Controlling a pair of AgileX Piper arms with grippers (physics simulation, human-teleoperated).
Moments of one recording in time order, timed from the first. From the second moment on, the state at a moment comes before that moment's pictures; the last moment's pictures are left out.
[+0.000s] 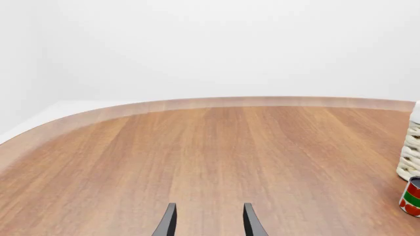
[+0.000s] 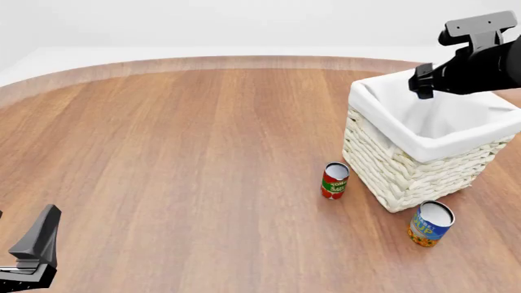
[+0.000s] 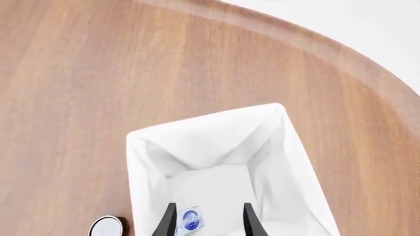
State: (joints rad) left arm 0.00 0.01 0.00 0.00 0.00; right arm -0.03 1.46 -1.25 0.49 -0.19
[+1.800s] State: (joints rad) left arm 0.00 0.01 0.00 0.00 0.00; right arm 0.05 1.12 -1.21 0.74 -0.21
